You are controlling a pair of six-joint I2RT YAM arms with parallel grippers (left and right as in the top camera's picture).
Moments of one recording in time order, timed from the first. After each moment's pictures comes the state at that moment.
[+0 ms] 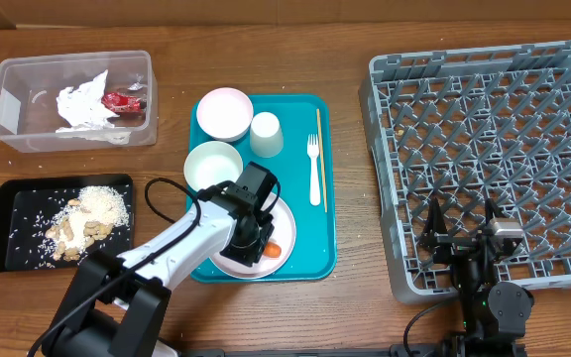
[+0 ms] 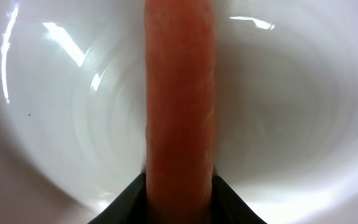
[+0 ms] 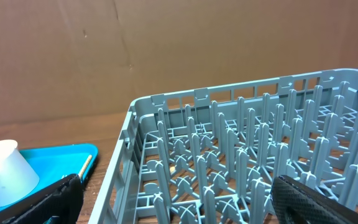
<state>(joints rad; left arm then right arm) -0.53 1.63 0.85 -0.68 0.13 -1.68 -0.07 0.01 0.02 -0.03 -0.08 0.13</state>
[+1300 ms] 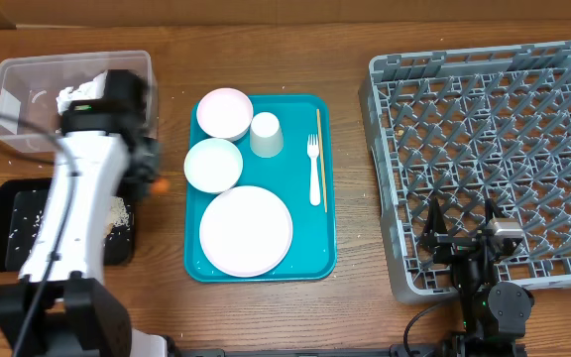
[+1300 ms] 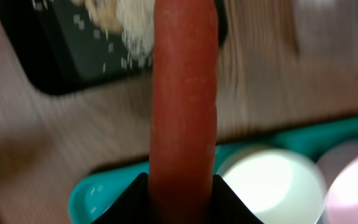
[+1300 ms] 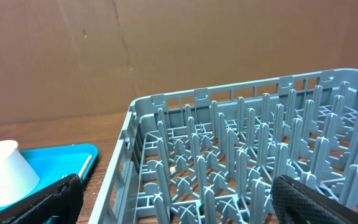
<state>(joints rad) 0.05 1.64 1.44 -1.26 -0.17 -1.35 -0.07 0.01 0.02 -0.03 -0.08 0.13</state>
